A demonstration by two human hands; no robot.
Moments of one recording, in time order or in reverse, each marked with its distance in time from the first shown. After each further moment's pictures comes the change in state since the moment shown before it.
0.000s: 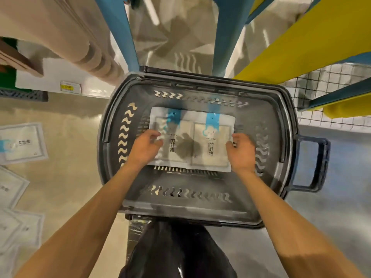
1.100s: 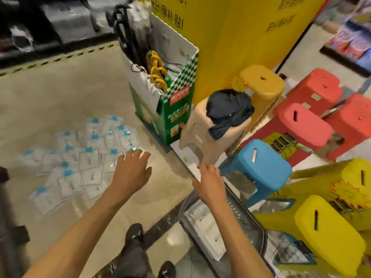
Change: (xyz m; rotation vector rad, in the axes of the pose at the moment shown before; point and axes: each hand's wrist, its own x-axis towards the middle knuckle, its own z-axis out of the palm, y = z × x) left_hand -0.582 -0.033 -0.323 0.353 0.880 -0.111; right_hand -0.504 -0.359 -0.194 -0.726 -0.164 -1.198
